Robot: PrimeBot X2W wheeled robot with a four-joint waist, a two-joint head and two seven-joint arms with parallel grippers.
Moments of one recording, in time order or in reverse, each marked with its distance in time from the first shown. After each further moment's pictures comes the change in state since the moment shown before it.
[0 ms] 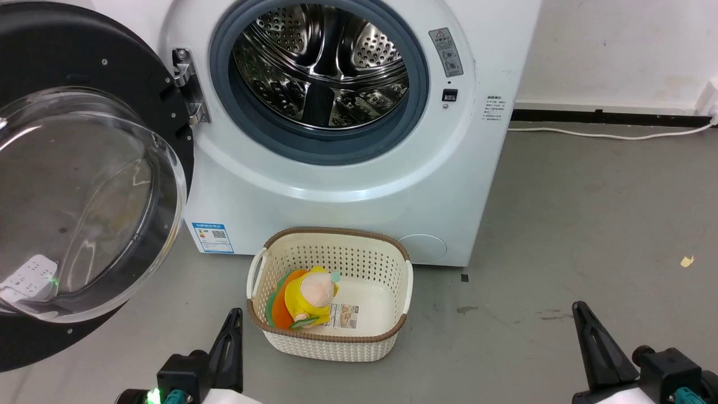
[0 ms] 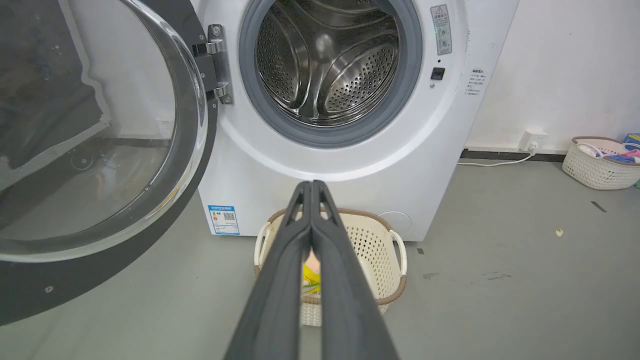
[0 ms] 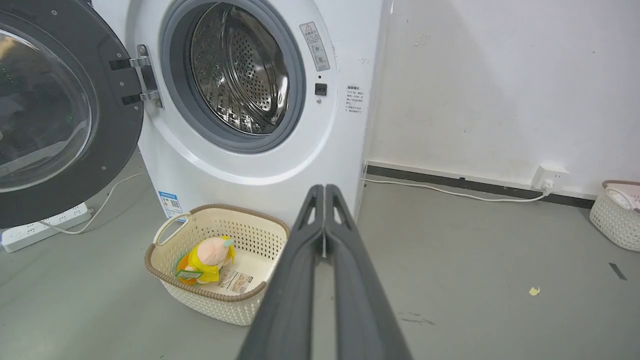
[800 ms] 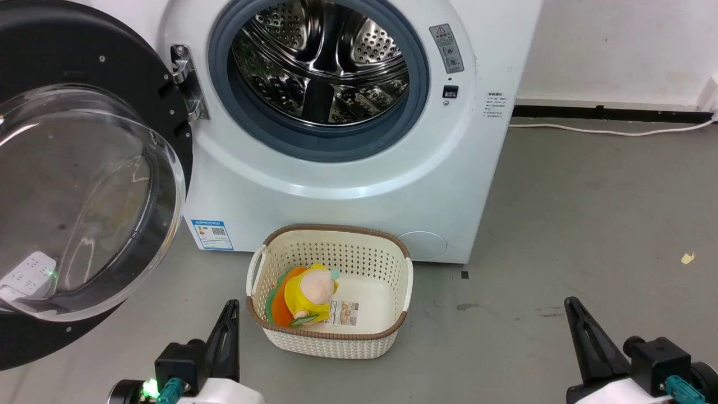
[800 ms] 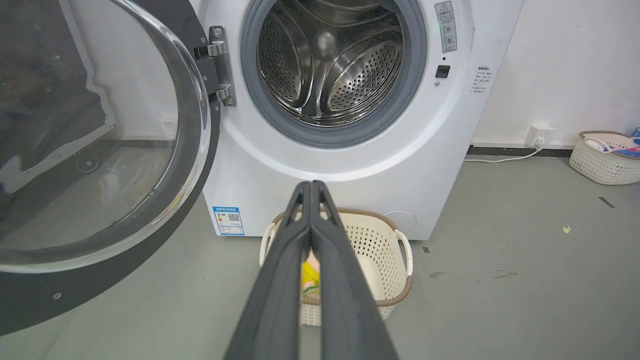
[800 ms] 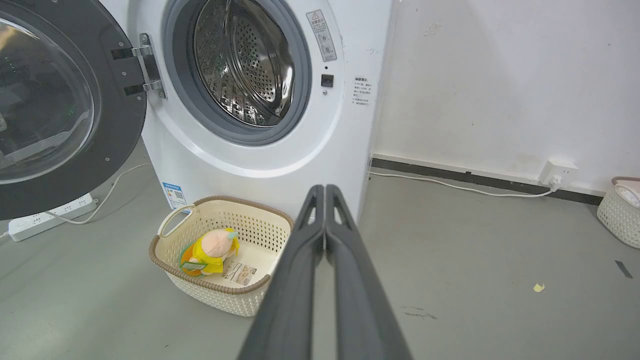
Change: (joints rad) left arm -0.015 -0.016 0.031 -0.024 0.040 -0.016 0.049; right arm -0.021 0.000 0.016 -0.003 -0.002 0.000 0.053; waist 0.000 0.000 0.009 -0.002
